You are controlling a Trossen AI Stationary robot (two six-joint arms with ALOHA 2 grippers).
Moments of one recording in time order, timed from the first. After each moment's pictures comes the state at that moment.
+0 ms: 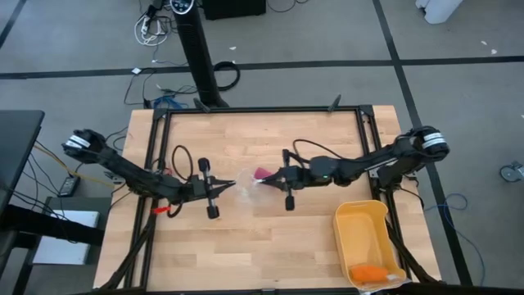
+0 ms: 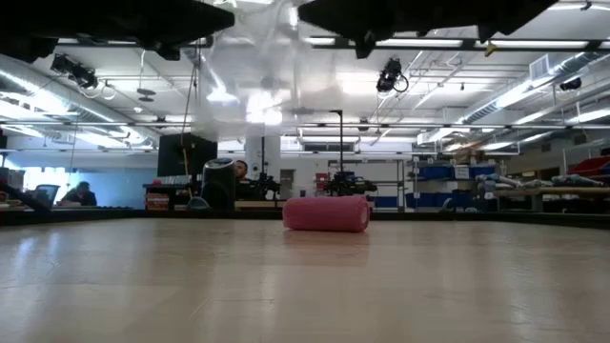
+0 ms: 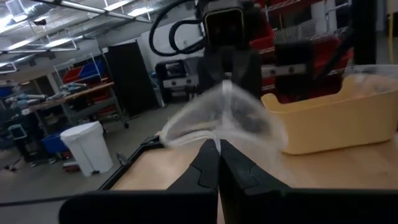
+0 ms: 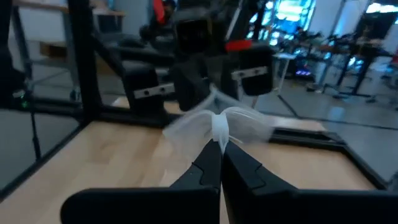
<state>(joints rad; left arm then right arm) -0.40 1.21 0.34 1.00 -0.61 0.31 0.15 1.51 0.81 0.64 0.12 -0.11</state>
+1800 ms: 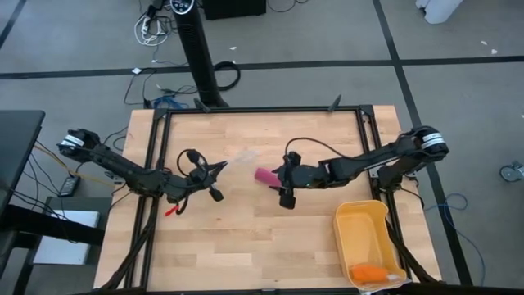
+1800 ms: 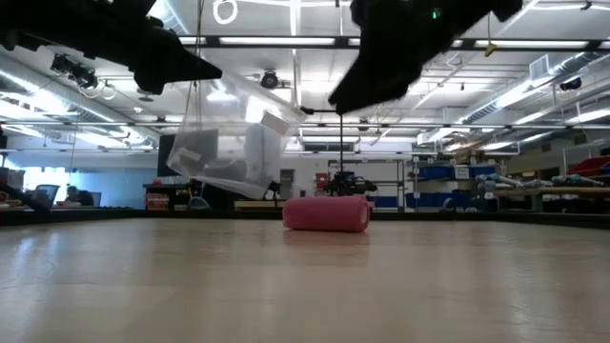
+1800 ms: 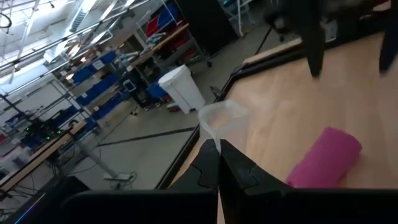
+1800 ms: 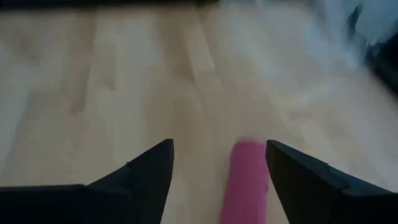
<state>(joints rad) -0.37 1.11 0.38 0.61 -1.00 0.42 0.18 1.53 0.96 -0.08 0.36 0.18</state>
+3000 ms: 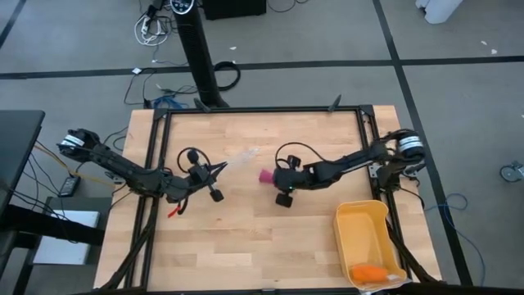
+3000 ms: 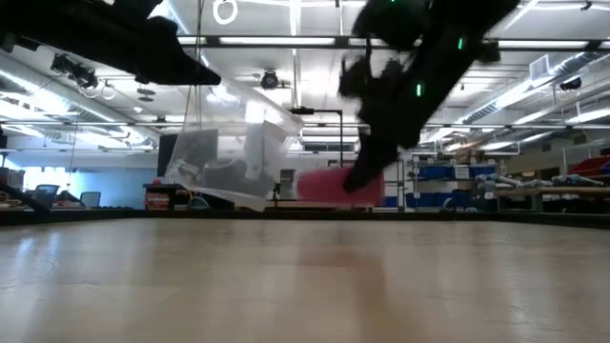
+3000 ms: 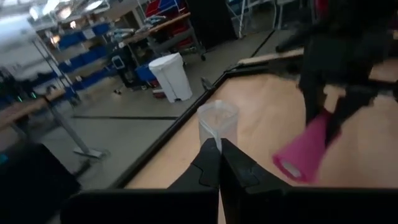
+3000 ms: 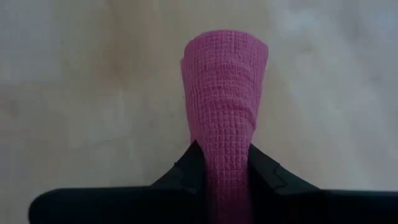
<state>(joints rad) -0.37 1.10 0.38 0.55 -1.00 0.15 0.12 1.72 0.97 -0.17 0.39 0.22</state>
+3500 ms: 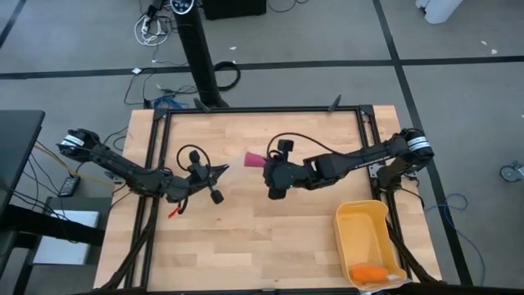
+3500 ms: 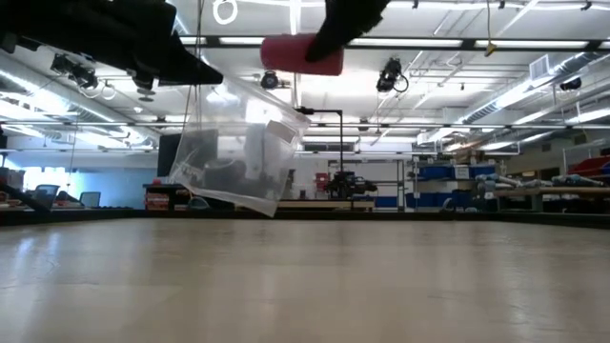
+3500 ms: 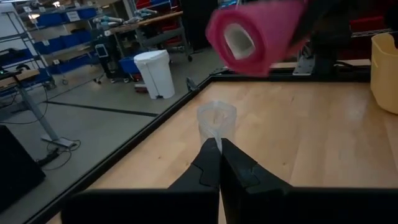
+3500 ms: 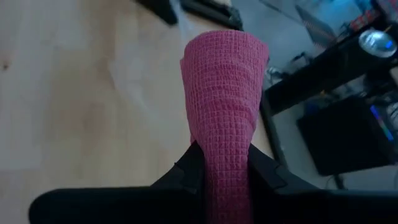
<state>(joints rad) -0.37 1.10 0.38 0.55 -0.94 0.01 0.21 1.68 1.43 -0.49 0.69 -0.15</state>
